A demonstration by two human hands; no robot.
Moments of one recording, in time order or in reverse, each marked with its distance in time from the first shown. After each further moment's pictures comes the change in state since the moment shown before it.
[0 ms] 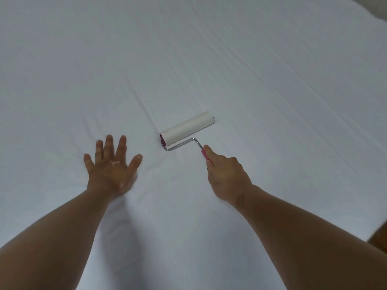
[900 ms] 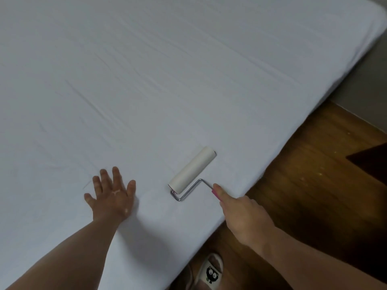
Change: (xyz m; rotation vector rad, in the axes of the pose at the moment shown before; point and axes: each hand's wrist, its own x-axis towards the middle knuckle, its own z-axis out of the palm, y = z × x) left_hand -0.203 0.080 0.044 0.080 -0.157 -0.012; right_hand -0.285 0.167 0.026 -0.046 -0.120 0.132
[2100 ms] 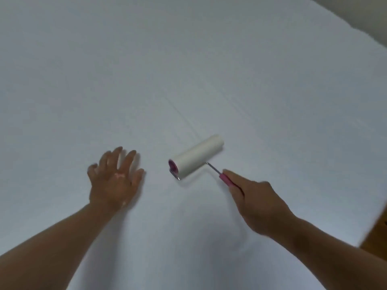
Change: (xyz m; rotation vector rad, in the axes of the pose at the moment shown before) left_hand 0.186 -0.221 -0.074 -0.055 0.477 0.242; right_hand 0.133 -0.292 -0.042 0.137 0.168 -0.141
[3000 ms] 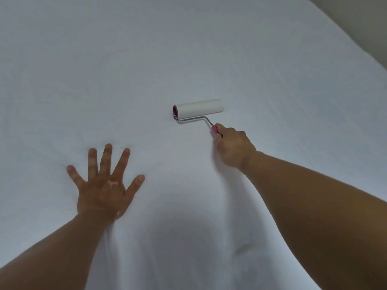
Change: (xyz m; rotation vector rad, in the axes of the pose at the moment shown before) left_hand 0.041 -0.139 0.042 0.013 -0.153 -0.286; right_hand 0.271 -0.171 0.057 -0.336 0.006 -0.129
